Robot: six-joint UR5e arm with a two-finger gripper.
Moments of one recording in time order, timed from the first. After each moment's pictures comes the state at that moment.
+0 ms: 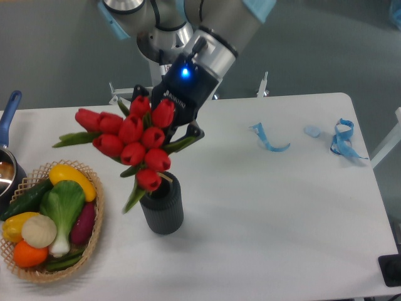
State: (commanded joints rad) arm 2.58 -1.62 -1.62 -0.88 0.54 0.85
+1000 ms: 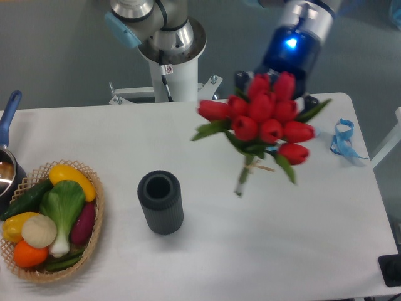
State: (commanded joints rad) arm 2.89 -1.73 -1.62 -0.87 0.54 1.11
